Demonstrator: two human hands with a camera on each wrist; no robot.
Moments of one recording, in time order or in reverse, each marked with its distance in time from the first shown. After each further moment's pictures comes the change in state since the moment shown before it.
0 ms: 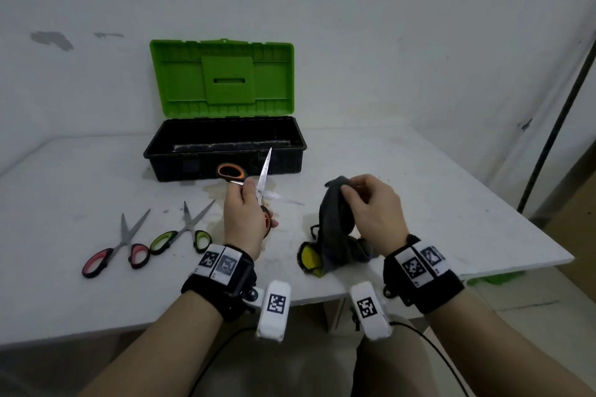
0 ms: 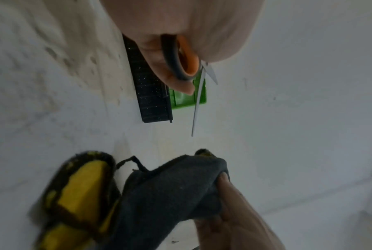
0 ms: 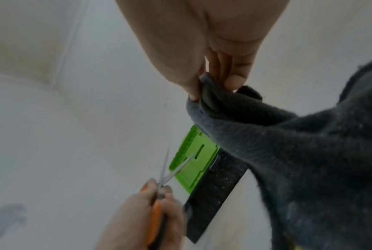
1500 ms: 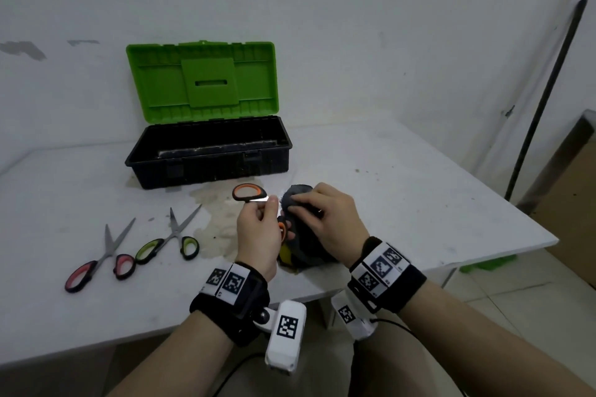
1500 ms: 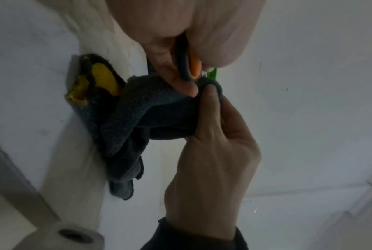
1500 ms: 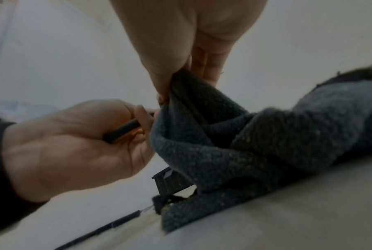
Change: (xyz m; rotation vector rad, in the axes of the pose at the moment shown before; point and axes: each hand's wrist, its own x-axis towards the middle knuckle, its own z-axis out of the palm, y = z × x) left_hand -0.029 -0.016 0.033 -0.156 -0.076 -0.097; right_hand -0.014 0.001 0.033 -0.063 -0.074 -0.520
